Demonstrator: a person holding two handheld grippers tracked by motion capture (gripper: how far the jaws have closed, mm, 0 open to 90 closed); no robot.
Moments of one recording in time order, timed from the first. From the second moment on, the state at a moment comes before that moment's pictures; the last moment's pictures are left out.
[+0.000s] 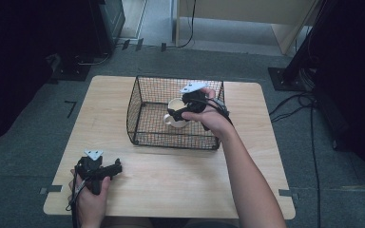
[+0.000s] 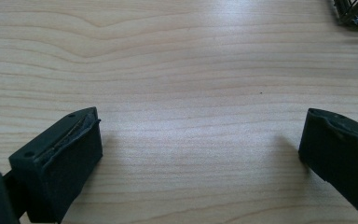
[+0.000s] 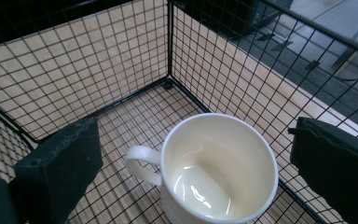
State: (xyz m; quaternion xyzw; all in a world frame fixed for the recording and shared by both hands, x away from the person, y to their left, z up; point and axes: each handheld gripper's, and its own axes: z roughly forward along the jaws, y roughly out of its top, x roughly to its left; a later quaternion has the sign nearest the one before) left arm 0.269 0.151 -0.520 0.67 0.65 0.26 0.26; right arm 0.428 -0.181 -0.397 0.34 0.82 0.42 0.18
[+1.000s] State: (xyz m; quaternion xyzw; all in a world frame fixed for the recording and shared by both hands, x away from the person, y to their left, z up) left arm 0.269 0.150 -0.520 0.67 0.65 0.26 0.26; right arm 0.355 -0.211 -0.378 0.31 0.81 0.44 0.21
